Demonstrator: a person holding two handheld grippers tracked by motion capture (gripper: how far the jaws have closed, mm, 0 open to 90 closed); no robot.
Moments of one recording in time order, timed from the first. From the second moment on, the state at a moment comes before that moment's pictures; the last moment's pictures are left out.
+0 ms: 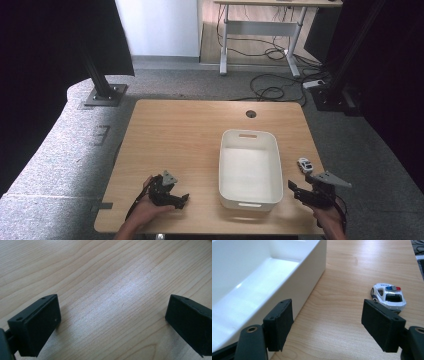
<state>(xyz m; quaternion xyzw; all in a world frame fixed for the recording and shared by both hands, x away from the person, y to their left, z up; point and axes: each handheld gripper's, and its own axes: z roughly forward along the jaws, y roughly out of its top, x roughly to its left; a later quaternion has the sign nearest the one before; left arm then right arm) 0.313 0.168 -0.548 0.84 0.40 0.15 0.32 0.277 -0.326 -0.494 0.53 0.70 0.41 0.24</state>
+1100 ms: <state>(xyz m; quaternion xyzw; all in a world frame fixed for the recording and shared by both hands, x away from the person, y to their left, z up) 0.314 0.168 -0.548 0.85 0.40 0.15 0.32 0.271 -0.297 -0.474 0.50 0.71 0.44 0.24</state>
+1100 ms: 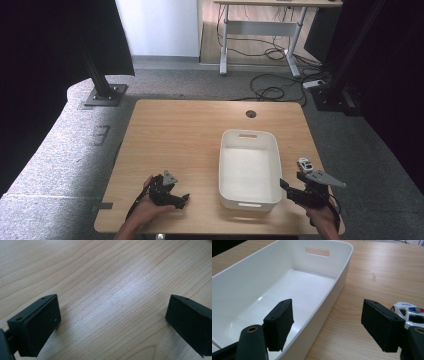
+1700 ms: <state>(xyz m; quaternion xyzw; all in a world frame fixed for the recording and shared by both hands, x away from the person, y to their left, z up) 0.314 0.167 -0.549 0.85 0.40 0.15 0.32 0.277 -0.281 -0.485 0.49 0.72 0.43 0.24</state>
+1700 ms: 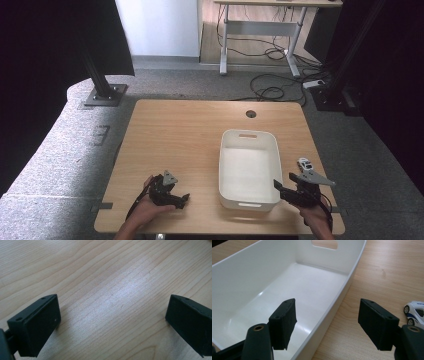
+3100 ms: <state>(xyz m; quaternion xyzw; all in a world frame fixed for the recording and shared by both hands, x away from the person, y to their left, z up) 0.314 0.167 -0.549 0.85 0.40 0.15 0.32 0.290 -0.266 -0.496 0.53 0.71 0.40 0.24</state>
